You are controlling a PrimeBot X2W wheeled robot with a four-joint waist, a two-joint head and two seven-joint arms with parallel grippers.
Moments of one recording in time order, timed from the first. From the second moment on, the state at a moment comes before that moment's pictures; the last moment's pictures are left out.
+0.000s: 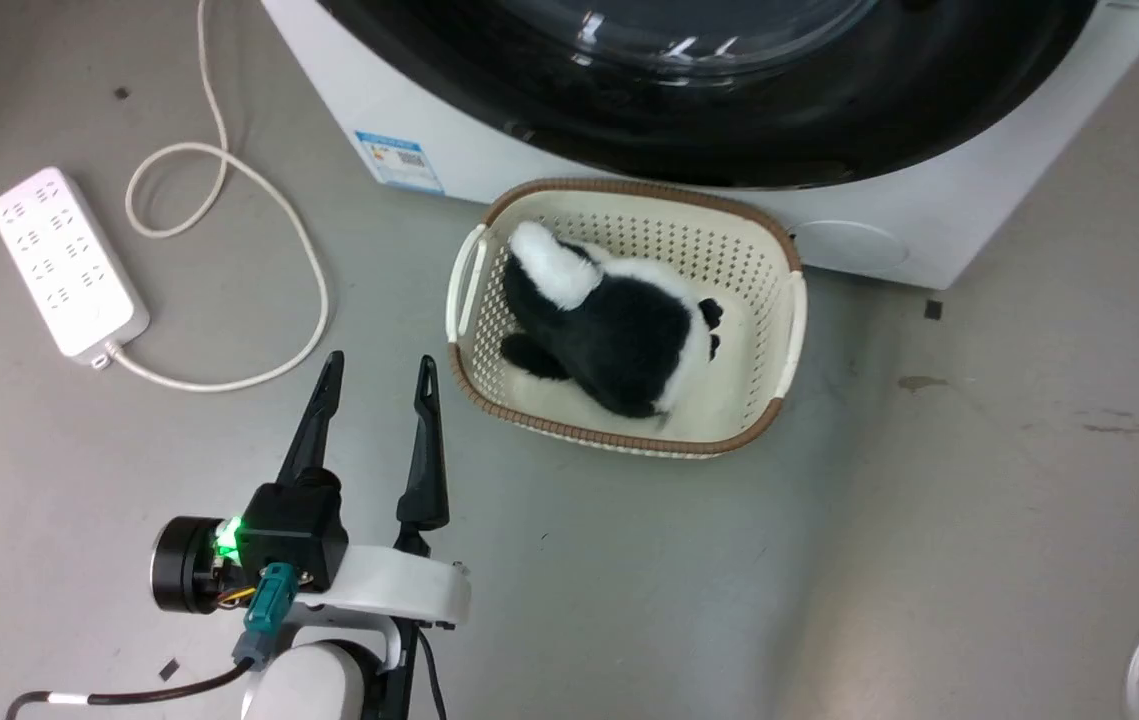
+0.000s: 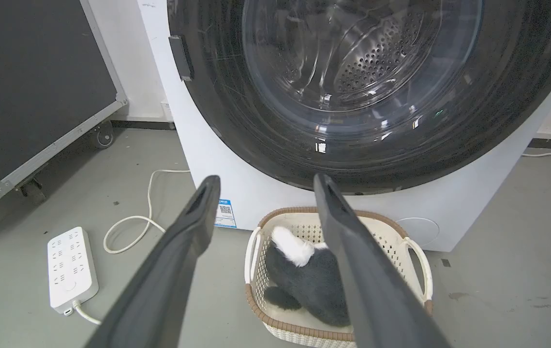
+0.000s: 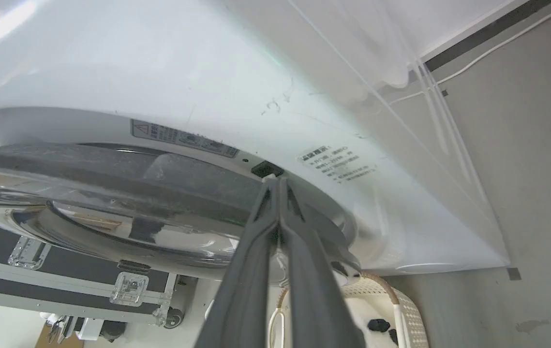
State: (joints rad) left arm -0.17 0.05 -0.18 -0.03 -0.08 0.12 -0.18; right arm -0.99 -0.09 -0.54 0.48 0.55 0.13 0.53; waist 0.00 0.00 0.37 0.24
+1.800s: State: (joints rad) left arm -0.12 0.05 -0.23 0.01 -0.10 0.16 -0.26; right arm -0.70 -0.06 -0.35 0.53 1.11 0.13 1.09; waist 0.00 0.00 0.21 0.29
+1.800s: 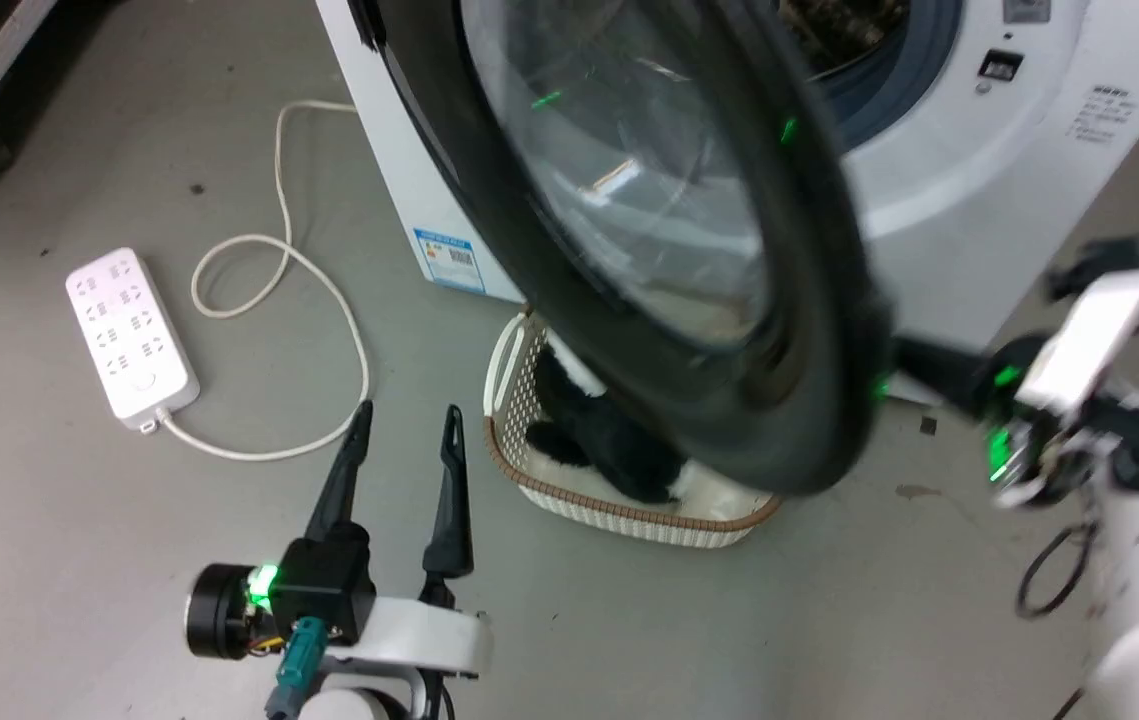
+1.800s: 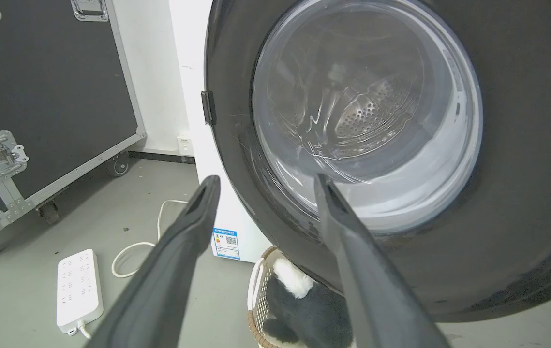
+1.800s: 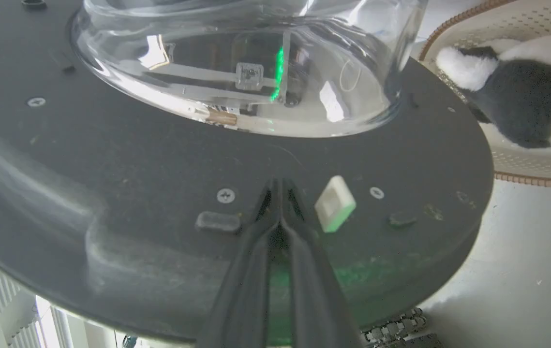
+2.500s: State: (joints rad) left arm -0.06 0.05 -0.25 0.04 -0.13 0.13 -0.26; right arm -0.43 -0.05 0.09 0.33 1.30 0.13 0.75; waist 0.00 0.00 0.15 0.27
